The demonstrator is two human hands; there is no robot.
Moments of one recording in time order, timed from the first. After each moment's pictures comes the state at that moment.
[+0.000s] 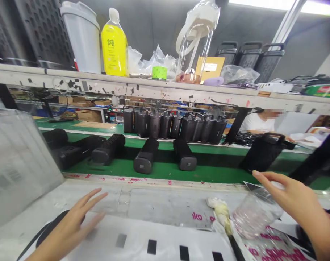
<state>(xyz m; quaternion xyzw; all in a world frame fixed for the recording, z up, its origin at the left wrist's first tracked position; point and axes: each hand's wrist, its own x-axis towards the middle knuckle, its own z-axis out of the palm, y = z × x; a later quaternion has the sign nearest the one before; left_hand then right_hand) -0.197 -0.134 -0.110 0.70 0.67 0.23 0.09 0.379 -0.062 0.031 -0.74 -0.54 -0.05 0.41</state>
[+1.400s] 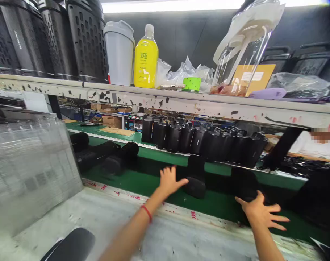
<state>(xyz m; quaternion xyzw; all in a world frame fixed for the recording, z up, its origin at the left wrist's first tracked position) -0.008 0.120 -0.090 0.67 0.70 0.25 -0.02 0.295 0.129 -0.117 -0.84 -0.33 0.03 0.43</state>
